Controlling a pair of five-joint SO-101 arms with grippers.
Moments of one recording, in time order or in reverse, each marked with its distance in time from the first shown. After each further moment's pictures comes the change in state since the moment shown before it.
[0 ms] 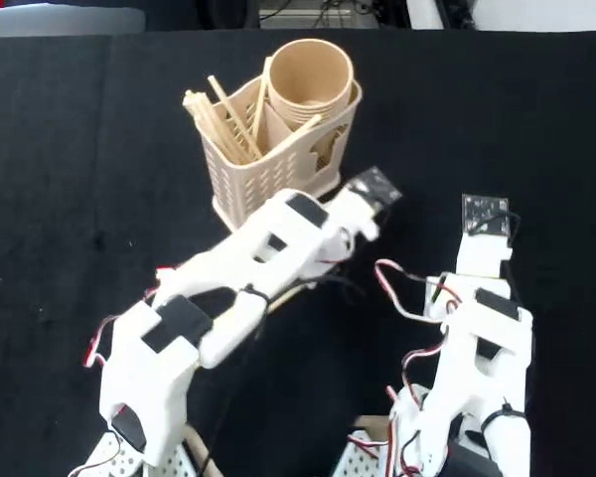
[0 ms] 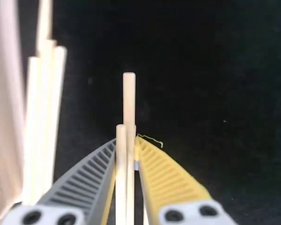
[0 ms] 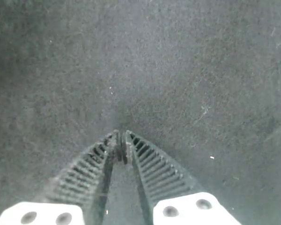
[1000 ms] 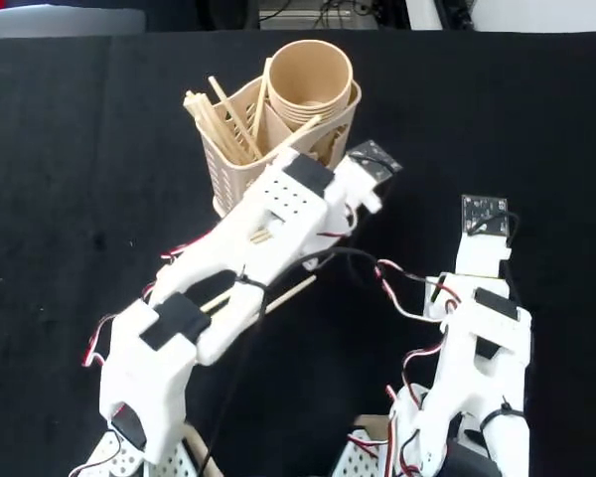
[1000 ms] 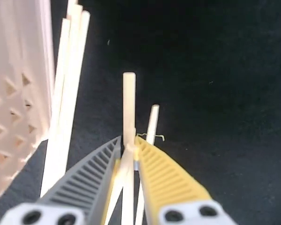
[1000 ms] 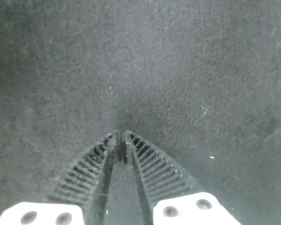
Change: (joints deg) left arm -1.1 -0.8 -19.5 26.6 3.2; right arm 0.0 0.0 0.0 0.0 0.0
